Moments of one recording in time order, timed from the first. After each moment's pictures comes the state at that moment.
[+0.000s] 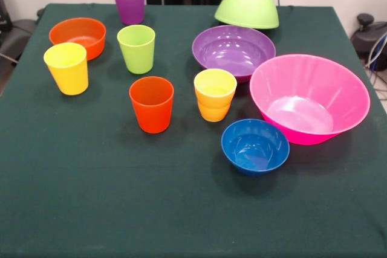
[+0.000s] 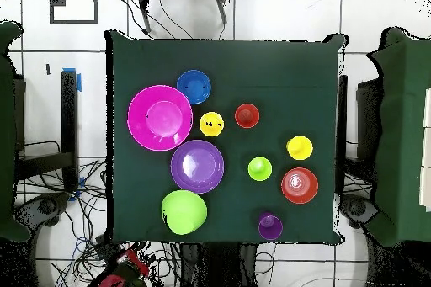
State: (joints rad) arm 0.84 -0.41 -0.27 2.28 0.24 -0.25 3.11
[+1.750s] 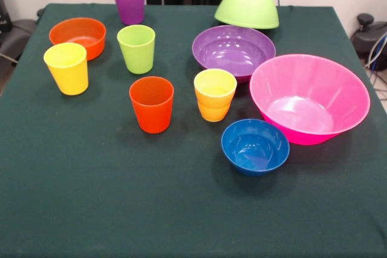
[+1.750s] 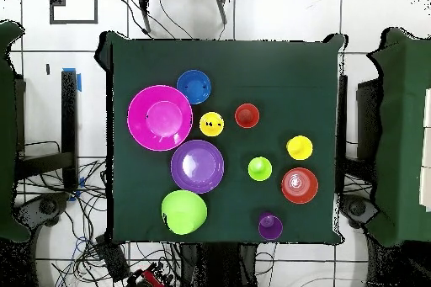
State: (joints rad) arm 0.91 -0.27 -0.27 2.35 0.20 -0.33 3.11
